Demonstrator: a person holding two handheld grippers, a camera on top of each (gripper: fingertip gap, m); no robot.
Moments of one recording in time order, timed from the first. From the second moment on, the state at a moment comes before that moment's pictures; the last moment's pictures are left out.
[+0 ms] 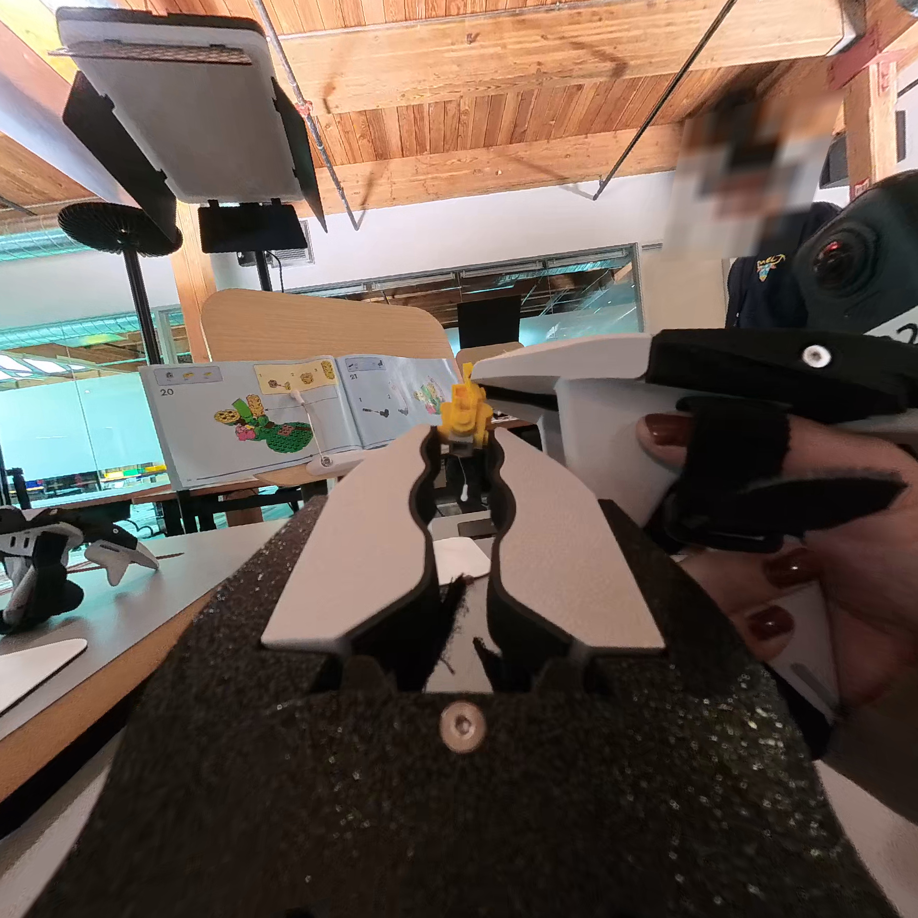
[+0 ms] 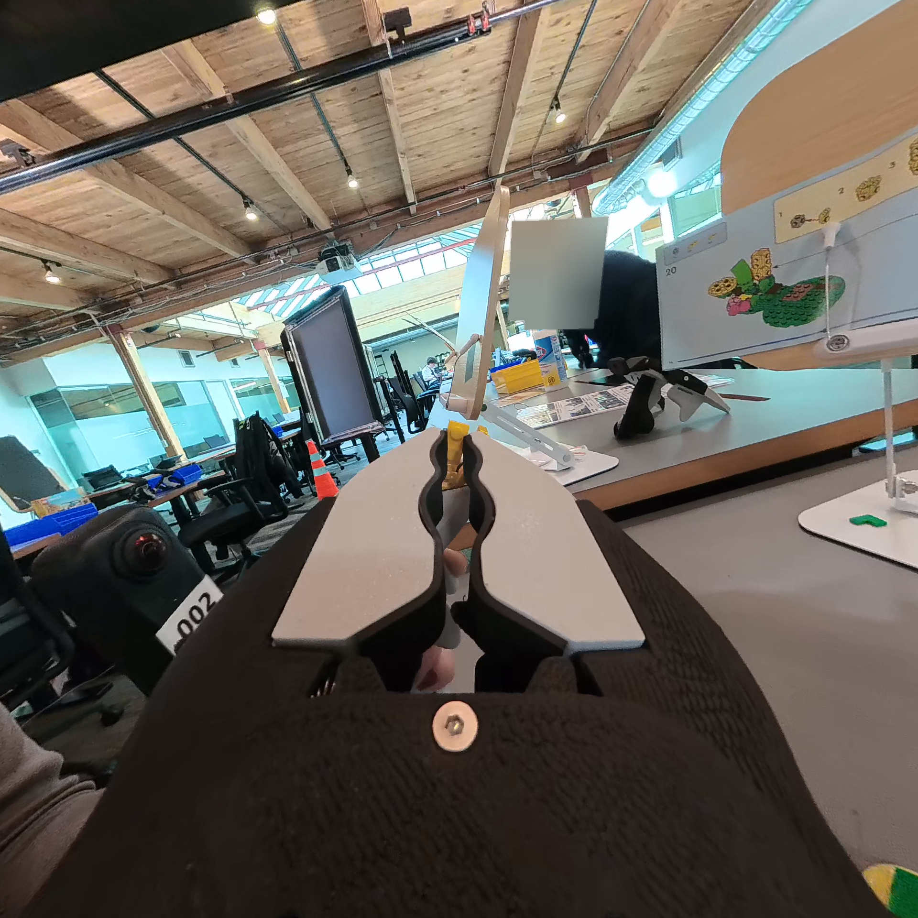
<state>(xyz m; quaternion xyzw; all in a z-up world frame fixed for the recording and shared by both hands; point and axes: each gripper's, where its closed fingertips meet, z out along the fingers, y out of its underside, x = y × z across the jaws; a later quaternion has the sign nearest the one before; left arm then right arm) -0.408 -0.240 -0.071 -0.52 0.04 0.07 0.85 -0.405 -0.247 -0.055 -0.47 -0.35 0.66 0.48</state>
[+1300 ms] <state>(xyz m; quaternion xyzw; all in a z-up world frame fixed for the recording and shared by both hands) -0.422 -0.245 -0.067 -0.52 0.03 0.08 0.85 -0.409 -0.251 -0.060 -0.46 -0.35 0.65 0.50</state>
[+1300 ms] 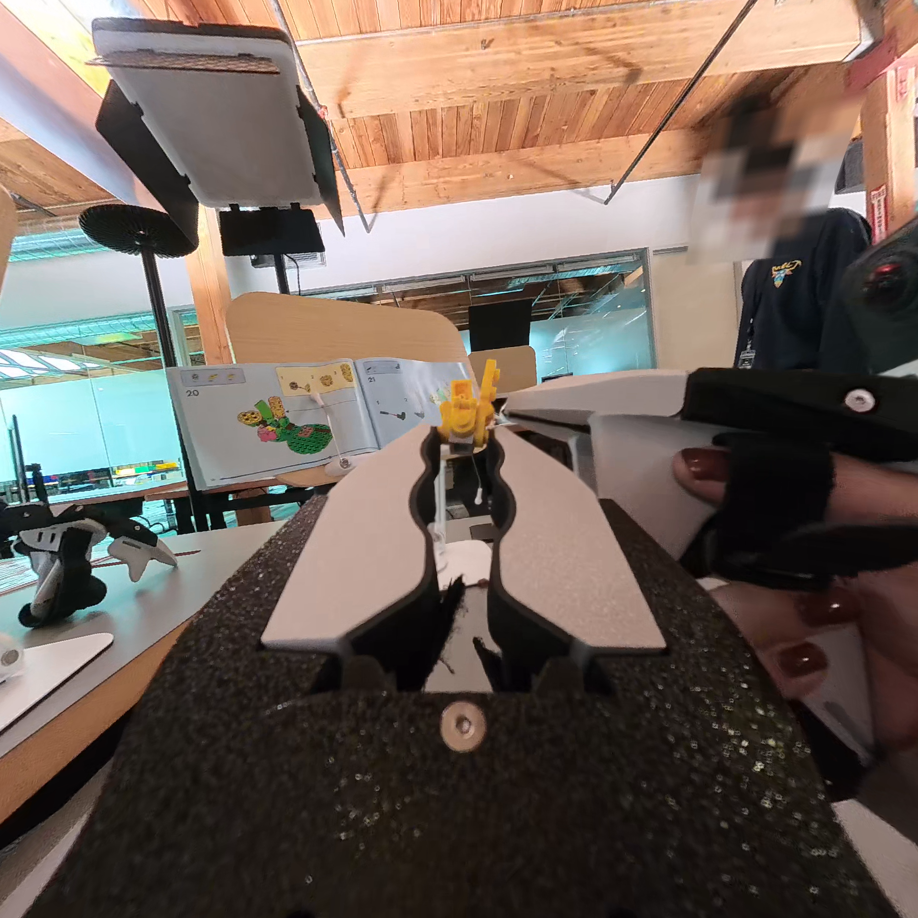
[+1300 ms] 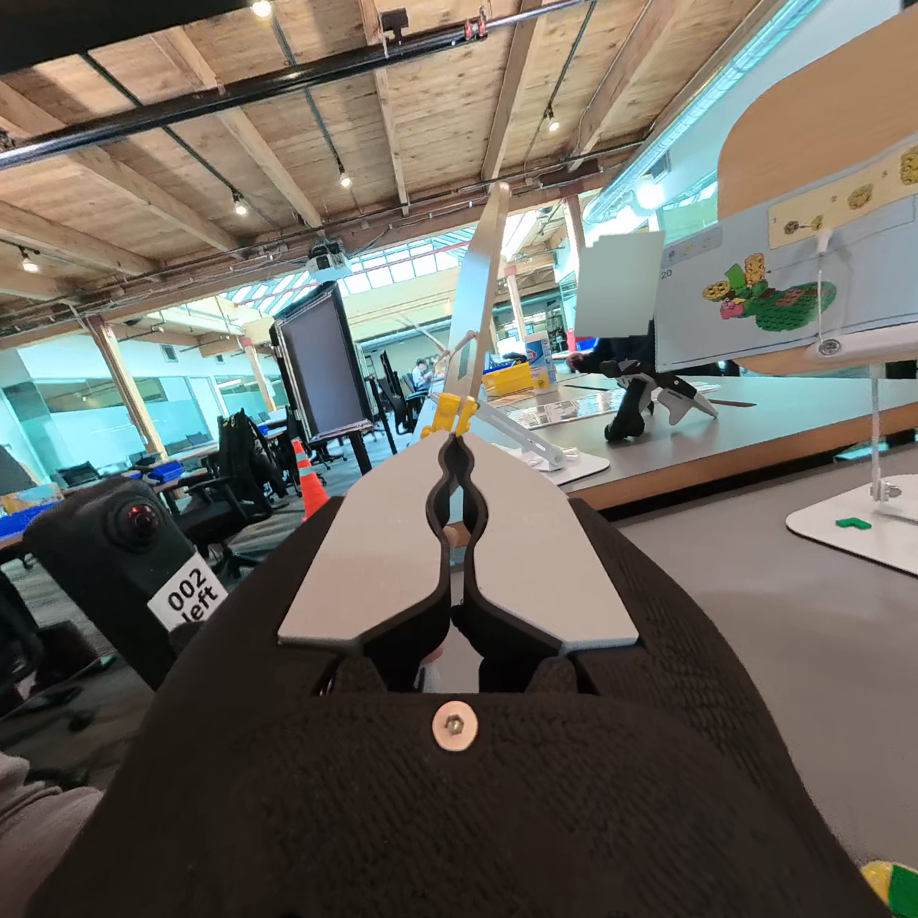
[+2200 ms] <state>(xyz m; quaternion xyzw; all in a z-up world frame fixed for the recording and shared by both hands) -0.370 -0.268 -0.061 -0.44 0.17 -0.40 0.79 -0.389 -0.277 -0.046 -0.40 -0.42 0.69 0.43</state>
